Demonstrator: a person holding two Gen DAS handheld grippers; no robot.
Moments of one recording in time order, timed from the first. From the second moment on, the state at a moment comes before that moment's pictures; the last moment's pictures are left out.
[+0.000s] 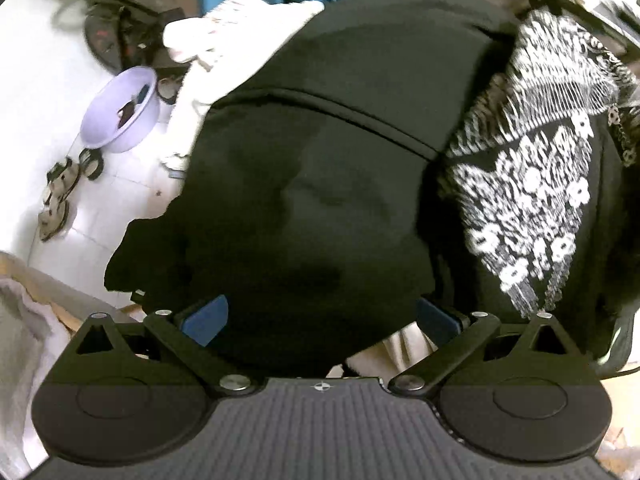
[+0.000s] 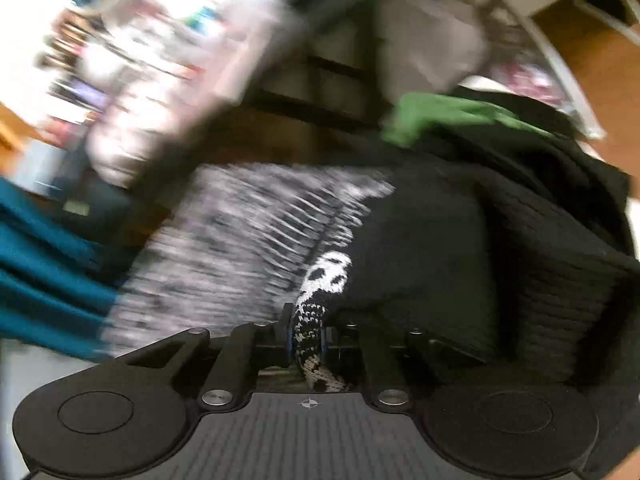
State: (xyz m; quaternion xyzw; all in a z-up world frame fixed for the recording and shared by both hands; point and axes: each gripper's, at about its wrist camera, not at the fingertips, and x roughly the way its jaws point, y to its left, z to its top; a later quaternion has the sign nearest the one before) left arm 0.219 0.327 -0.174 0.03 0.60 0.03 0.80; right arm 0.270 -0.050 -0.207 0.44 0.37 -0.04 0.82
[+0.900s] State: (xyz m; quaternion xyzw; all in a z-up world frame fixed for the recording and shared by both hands) left arm 0.179 0.386 -0.090 -0.05 0.46 0.06 0.88; right arm 0.363 0.144 -0.090 0.27 0.36 0.22 0.87
